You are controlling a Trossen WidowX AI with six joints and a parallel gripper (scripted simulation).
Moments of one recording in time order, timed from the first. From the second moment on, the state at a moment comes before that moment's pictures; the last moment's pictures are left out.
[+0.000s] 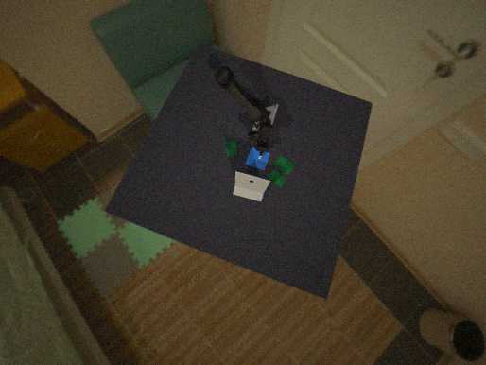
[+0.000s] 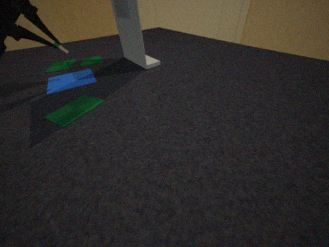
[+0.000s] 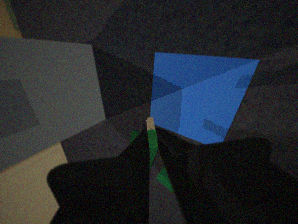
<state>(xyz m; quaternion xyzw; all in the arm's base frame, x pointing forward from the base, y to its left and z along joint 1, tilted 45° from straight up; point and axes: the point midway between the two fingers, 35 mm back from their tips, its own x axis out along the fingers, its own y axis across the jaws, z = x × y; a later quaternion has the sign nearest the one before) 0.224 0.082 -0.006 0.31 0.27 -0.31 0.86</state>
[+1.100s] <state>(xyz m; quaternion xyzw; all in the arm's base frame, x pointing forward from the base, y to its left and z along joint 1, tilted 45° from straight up) 0.229 0.062 -0.019 0.30 0.24 -0.34 0.86</state>
